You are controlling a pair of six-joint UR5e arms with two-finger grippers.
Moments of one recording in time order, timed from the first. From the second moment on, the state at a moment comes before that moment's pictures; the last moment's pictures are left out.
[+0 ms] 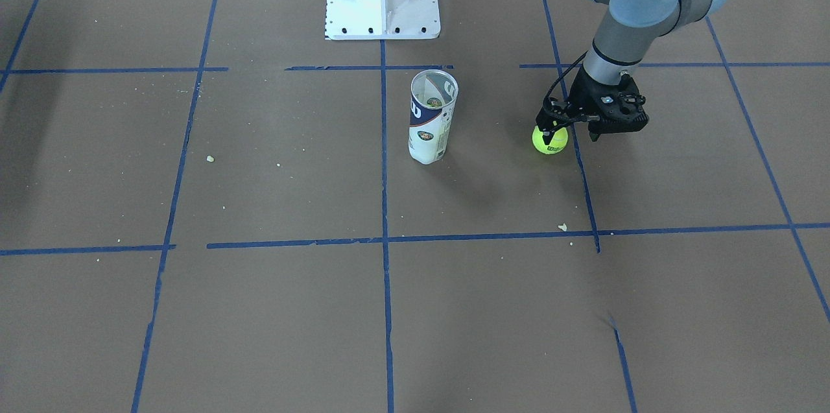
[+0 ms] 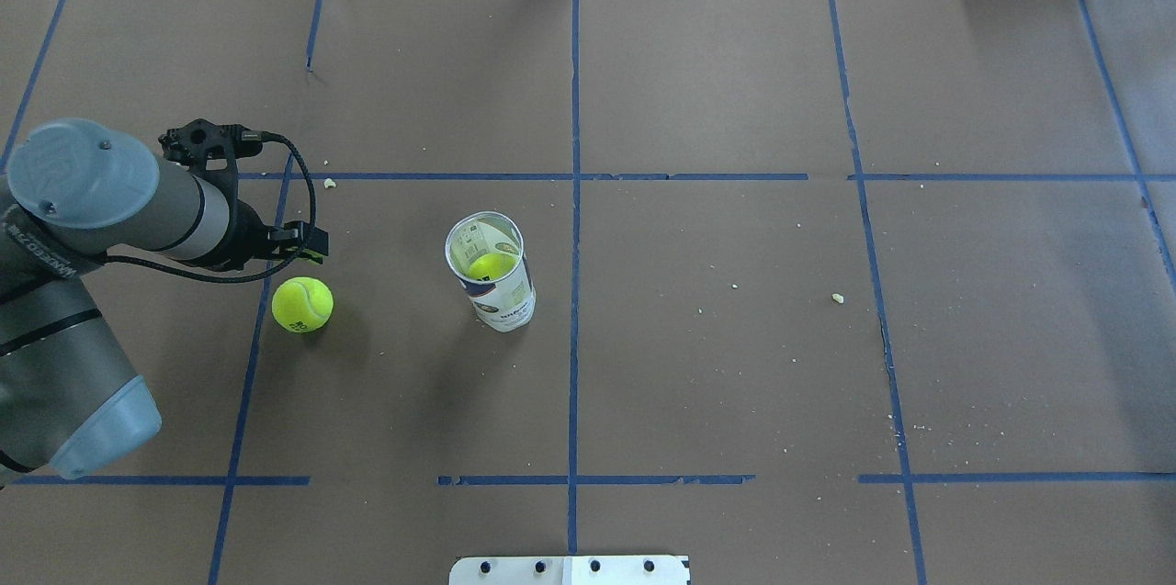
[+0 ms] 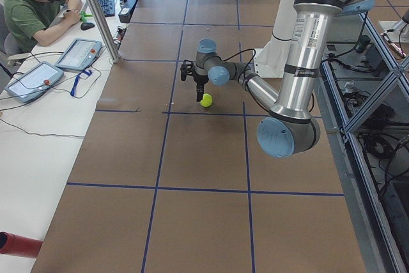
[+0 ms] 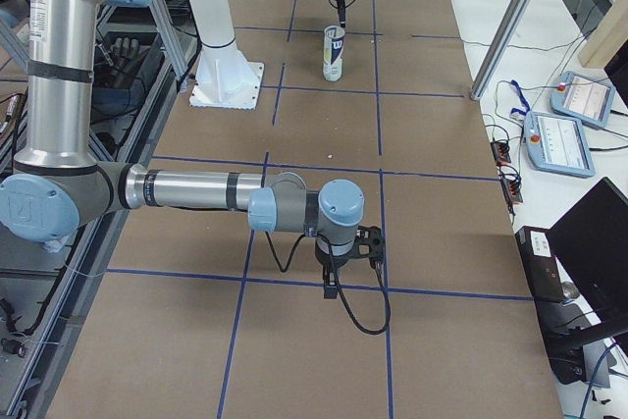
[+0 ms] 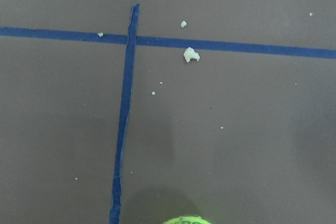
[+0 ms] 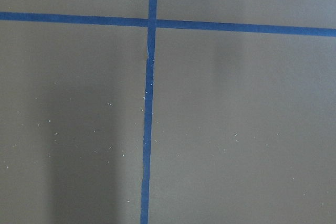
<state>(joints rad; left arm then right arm) -0.67 -1.77 -1.90 -1.81 -1.89 -1.17 1.54 -1.71 1.70 -1.58 2.29 -0.01</state>
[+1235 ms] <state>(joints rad) -0.60 -1.77 -1.79 -1.95 -1.84 -1.20 1.54 -1.71 1.70 -1.58 2.29 -0.01</state>
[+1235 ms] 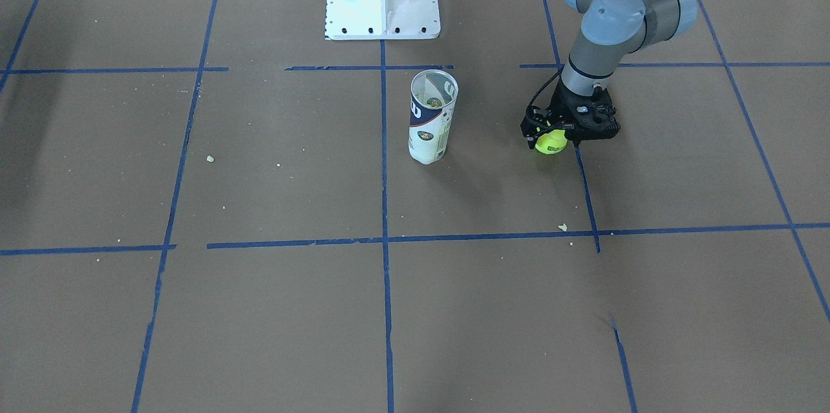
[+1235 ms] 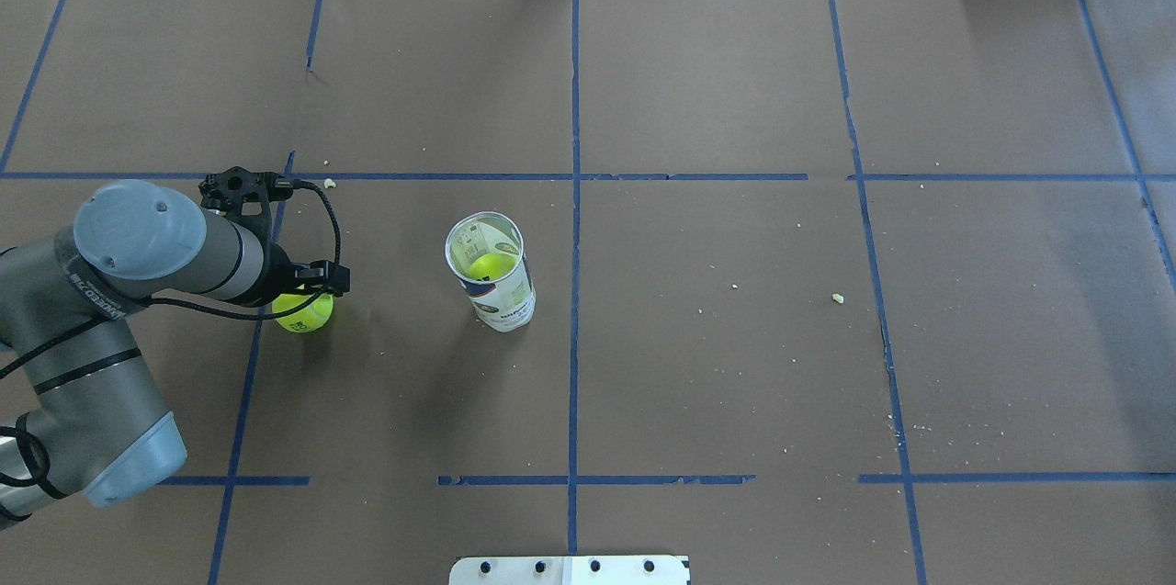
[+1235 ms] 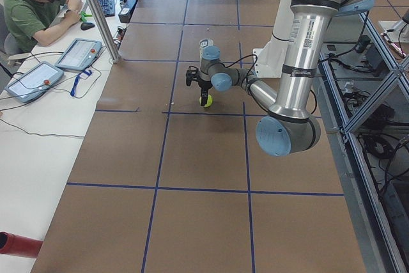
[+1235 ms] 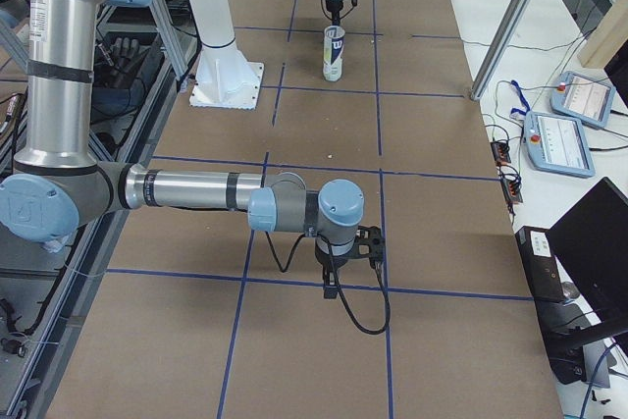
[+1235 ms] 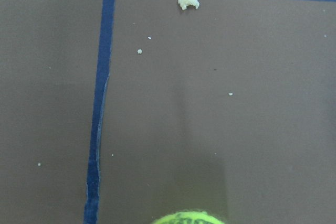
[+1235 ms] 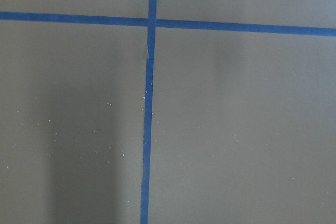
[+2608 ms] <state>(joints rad) -0.59 -1.76 -1.79 -1.96 -1.85 -1.20 1.54 -1.71 1.70 -1.58 2.29 -0.01</state>
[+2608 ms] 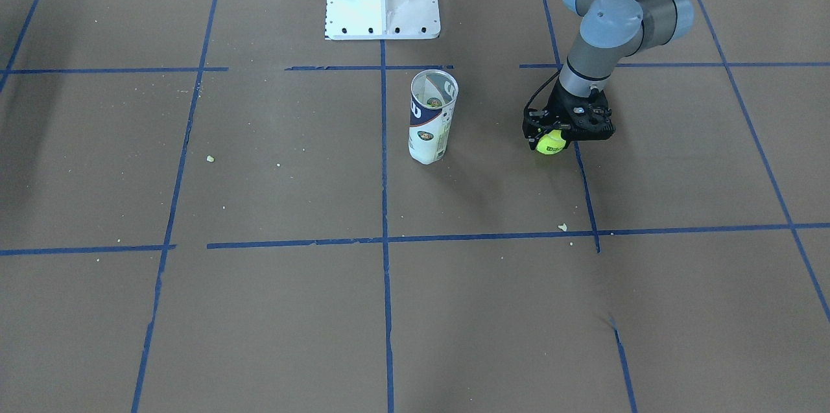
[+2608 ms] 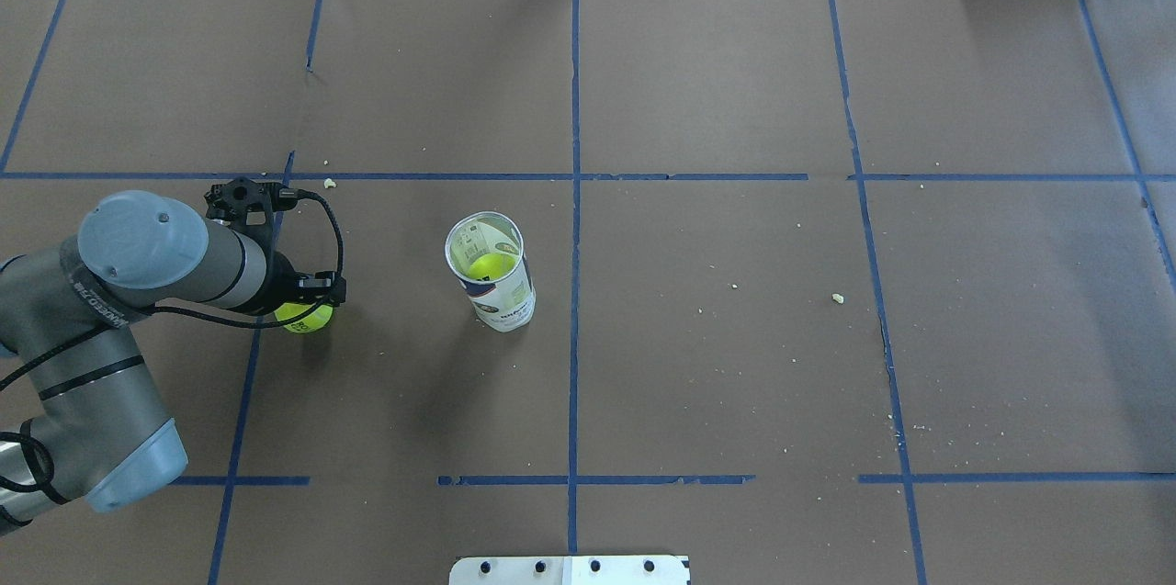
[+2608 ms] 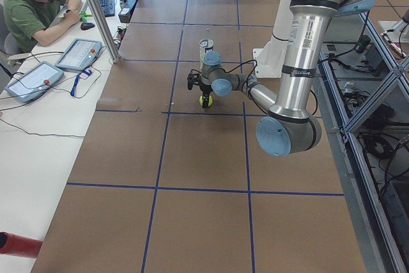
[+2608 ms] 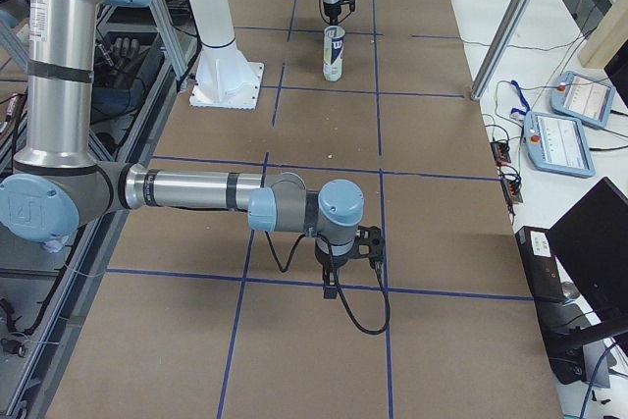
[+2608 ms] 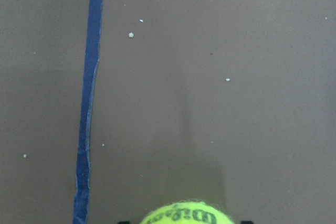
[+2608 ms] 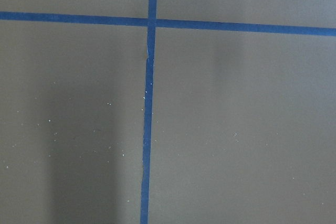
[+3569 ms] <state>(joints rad) -0.72 -1.78 -2.16 -1.58 -1.88 -1.19 1.54 -1.71 1.70 -1.58 2.29 -0.01</state>
